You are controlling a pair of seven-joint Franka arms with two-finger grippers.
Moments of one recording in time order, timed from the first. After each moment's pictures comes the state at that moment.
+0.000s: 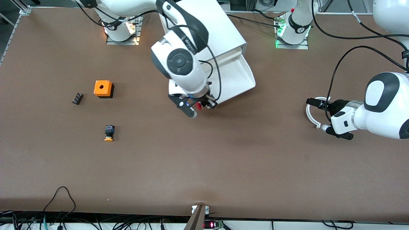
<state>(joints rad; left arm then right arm) 0.14 0.50 -0.19 -1.44 -0.15 1.41 0.16 0.62 0.73 0.09 -1.03 0.14 1.78 1.35</state>
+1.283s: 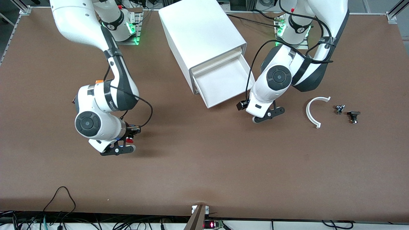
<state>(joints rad) -0.26 0.40 -0.25 -1.75 -0.02 2.03 -0.90 0.41 0.72 -0.21 -1.36 0.13 1.90 0.04</state>
